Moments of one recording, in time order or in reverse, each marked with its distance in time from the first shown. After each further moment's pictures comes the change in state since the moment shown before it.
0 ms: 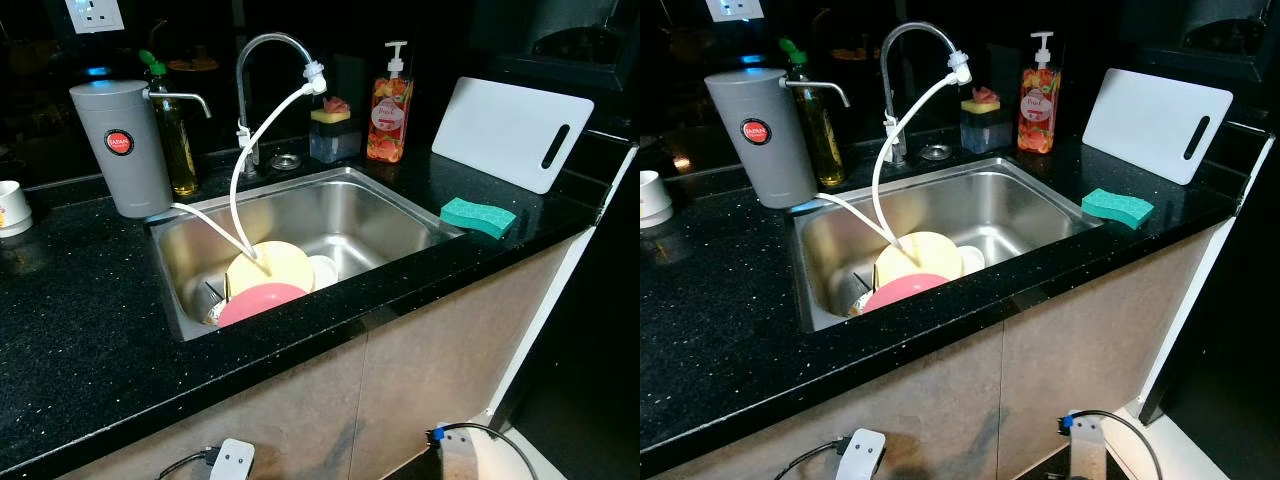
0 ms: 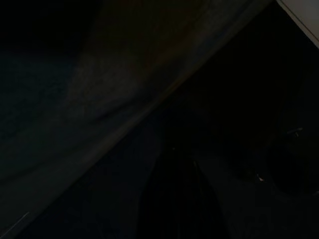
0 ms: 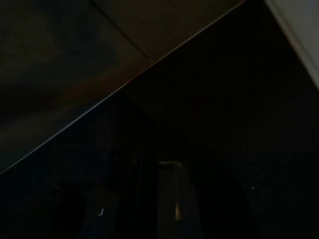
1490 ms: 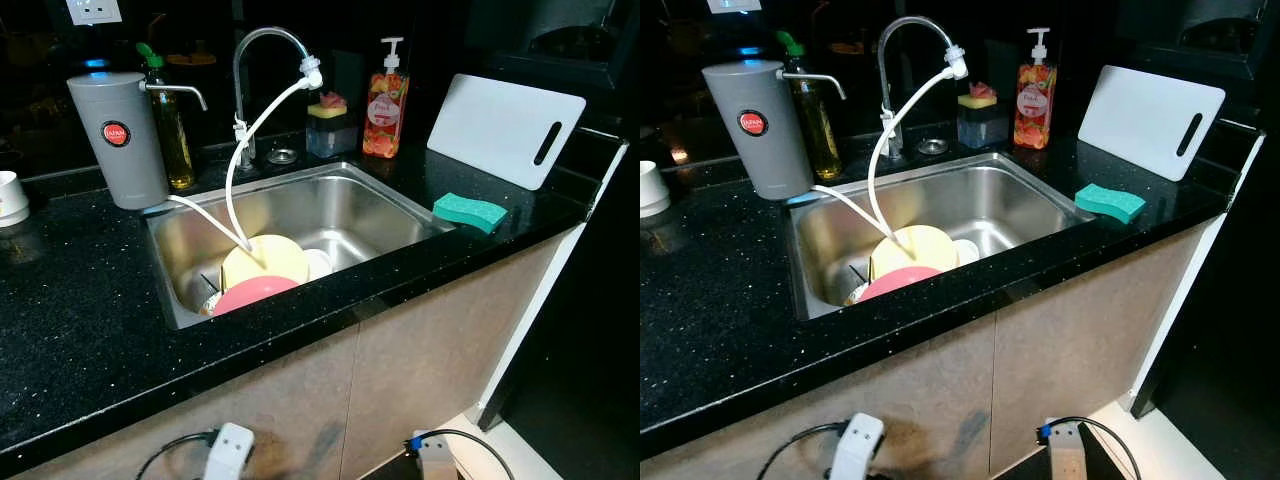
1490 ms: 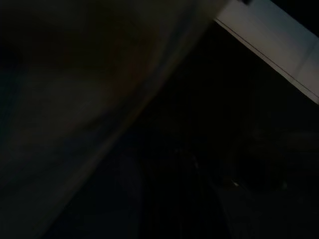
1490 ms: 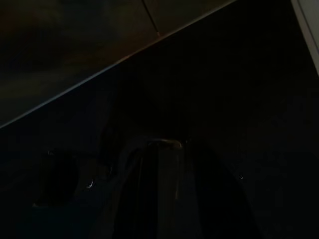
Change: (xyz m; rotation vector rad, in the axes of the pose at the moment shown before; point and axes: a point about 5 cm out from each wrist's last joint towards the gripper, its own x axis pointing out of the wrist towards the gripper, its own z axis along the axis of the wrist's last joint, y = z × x) left arm -0.005 0.001 0.013 0.097 -0.100 -0.191; right arm 0.002 0.020 -0.019 -0.120 0.059 0.069
